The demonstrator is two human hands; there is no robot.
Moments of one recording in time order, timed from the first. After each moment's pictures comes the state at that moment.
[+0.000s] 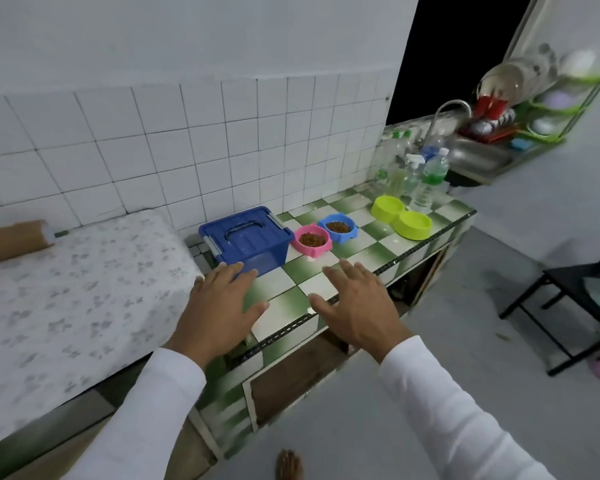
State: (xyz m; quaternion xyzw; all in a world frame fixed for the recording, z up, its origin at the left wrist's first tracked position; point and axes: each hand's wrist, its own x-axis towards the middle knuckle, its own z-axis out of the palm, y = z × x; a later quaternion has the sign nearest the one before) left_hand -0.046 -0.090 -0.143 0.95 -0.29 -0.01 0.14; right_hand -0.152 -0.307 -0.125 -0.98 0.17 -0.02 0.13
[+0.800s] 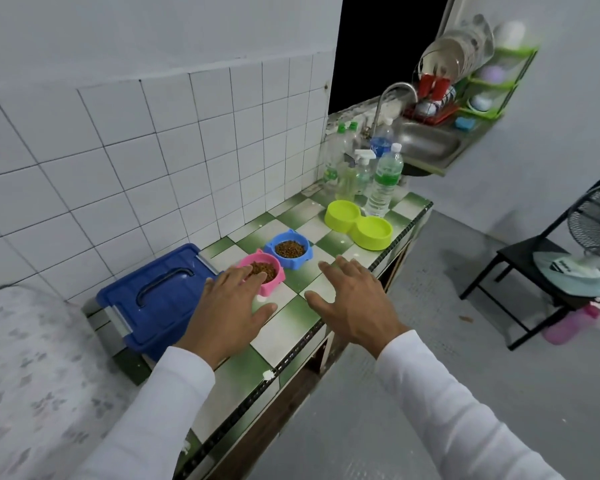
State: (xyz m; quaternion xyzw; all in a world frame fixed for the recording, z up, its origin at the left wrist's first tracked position) left_hand 0.108 -0.296 -0.161 0.90 -0.41 -0.04 0.12; right_hand -0.030 -0.476 -0.137 -0.95 0.26 -0.02 0.14
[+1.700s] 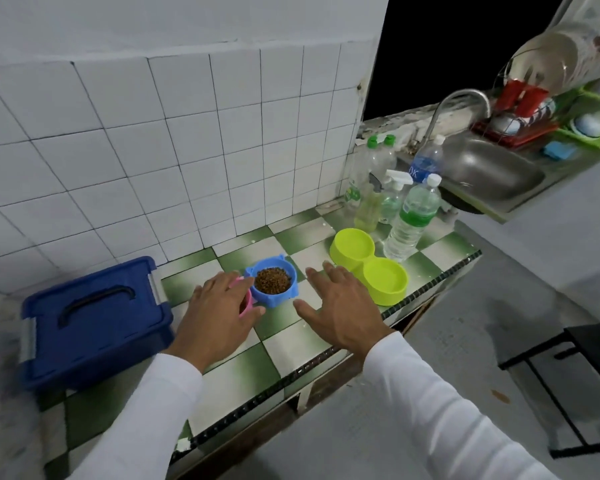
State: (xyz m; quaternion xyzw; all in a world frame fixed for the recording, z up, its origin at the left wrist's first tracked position) left_hand 0.172 -0.484 -0.209 0.96 -0.26 -0.05 0.13; right_hand 0.086 -0.702 -0.185 -0.98 0.11 0.03 0.14
